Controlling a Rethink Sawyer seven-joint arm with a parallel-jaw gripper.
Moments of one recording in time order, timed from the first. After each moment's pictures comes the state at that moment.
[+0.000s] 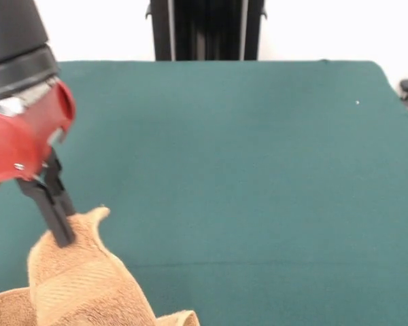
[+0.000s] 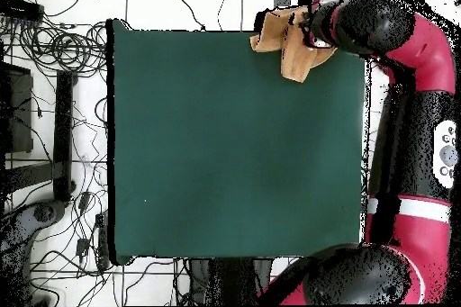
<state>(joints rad) -0.62 -0.31 0.69 0.74 -0.34 1.08 -0.15</state>
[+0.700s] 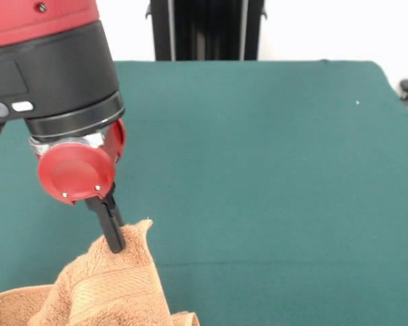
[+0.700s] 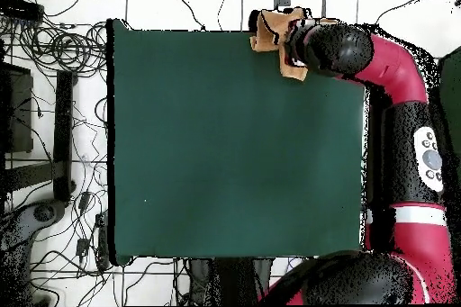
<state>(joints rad) -0.61 -0.34 0.61 0.95 -0.34 0.89 -0.15</state>
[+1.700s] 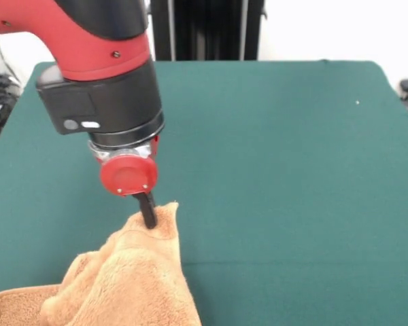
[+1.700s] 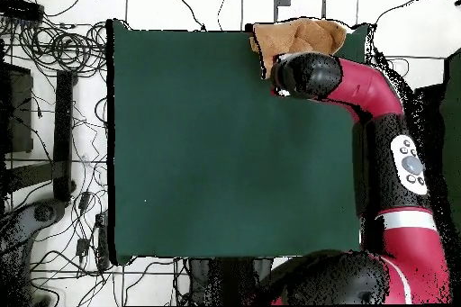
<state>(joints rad) -0.55 -0.35 0.46 1.09 -0.33 0.85 -0.08</state>
